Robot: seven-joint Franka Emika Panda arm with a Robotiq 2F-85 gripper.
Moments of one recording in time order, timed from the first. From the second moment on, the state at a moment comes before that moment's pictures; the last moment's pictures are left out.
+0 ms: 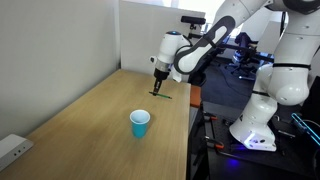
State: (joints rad) arm -0.07 0.10 0.00 -2.43 -0.11 2.71 -0.09
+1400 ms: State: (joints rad) arm -0.02 -0.16 0.19 -2.40 -0.78 2.48 0.93
